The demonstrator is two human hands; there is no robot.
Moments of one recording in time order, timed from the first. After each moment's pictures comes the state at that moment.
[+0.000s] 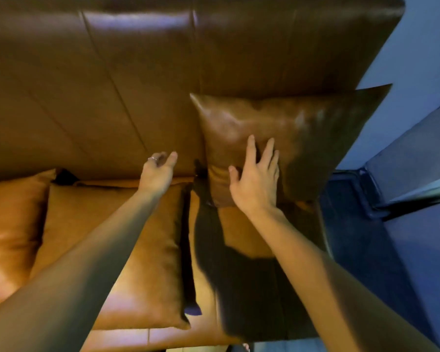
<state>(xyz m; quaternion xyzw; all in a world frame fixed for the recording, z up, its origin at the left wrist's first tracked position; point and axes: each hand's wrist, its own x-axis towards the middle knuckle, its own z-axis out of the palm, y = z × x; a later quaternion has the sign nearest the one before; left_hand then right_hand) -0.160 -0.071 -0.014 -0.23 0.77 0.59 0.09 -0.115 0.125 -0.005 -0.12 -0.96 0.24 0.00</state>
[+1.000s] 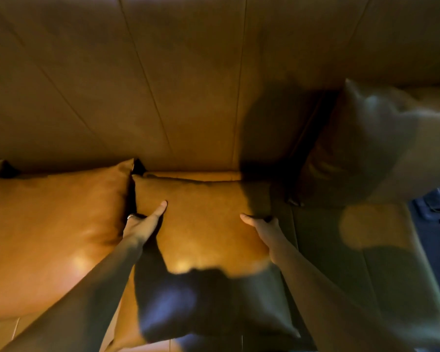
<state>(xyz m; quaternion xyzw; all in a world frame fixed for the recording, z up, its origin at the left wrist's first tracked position) -0.113 -0.389 -0.135 -0.43 0.72 0.51 0.17 -0.088 -0.098 -0.140 -0.42 -0.65 0.57 -0.28</state>
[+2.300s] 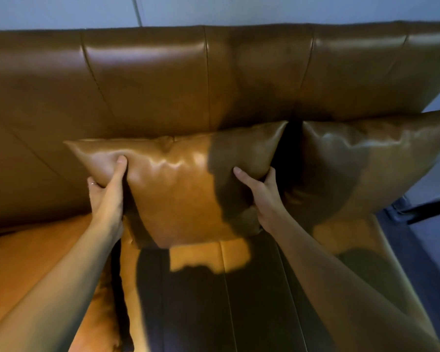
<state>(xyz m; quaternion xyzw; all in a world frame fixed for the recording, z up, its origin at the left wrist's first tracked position) -0.229 -0.364 -0.016 -0.33 0.64 0.69 -0.03 -0.191 -0.078 -0.028 -0.27 -0.59 0.76 -0.05</state>
